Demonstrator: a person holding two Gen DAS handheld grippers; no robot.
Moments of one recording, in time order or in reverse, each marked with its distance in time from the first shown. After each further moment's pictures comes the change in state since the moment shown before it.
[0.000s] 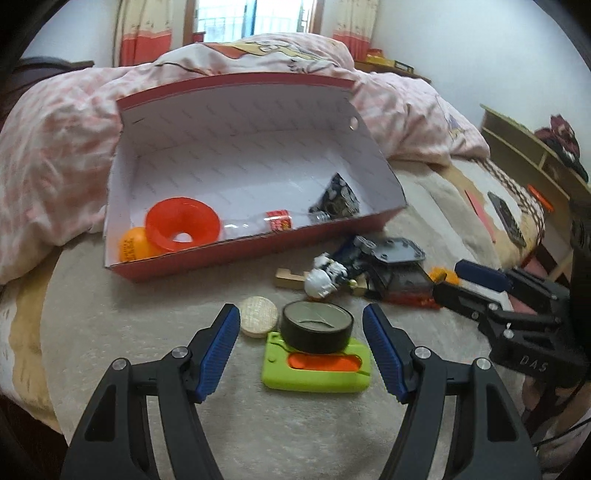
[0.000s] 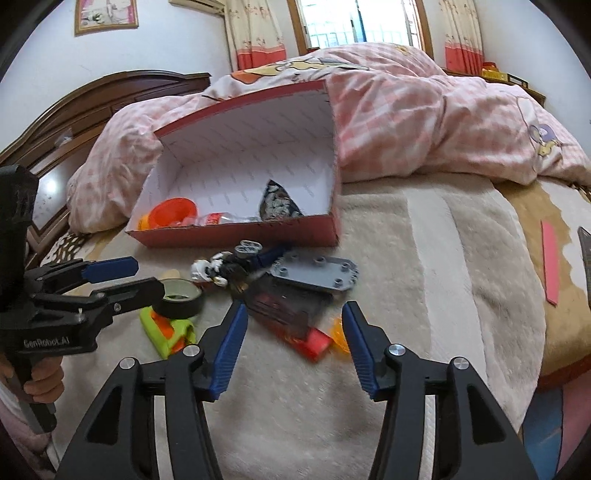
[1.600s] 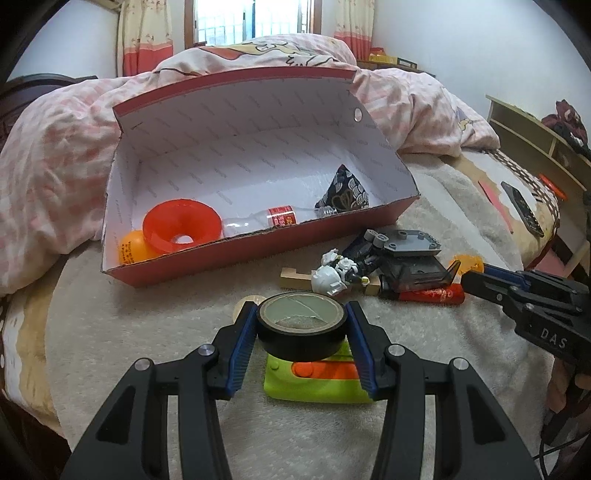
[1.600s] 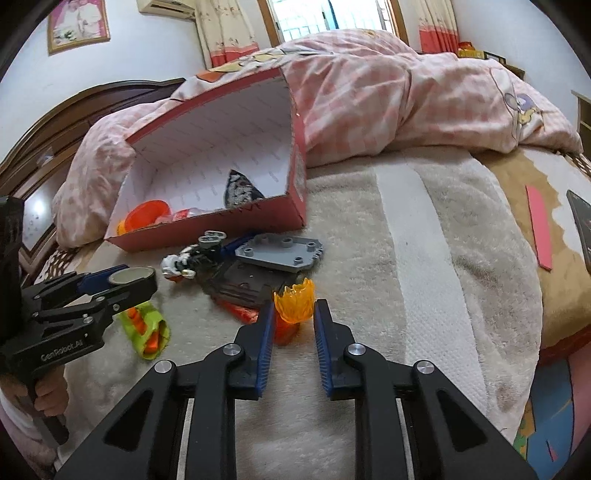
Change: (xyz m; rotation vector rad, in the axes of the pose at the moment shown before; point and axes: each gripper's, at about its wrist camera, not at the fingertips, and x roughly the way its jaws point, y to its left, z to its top) left arm 0.012 -0.005 -0.003 0.029 -0.029 0.068; right arm 0.004 -0.022 -0.007 0.084 0.020 -0.016
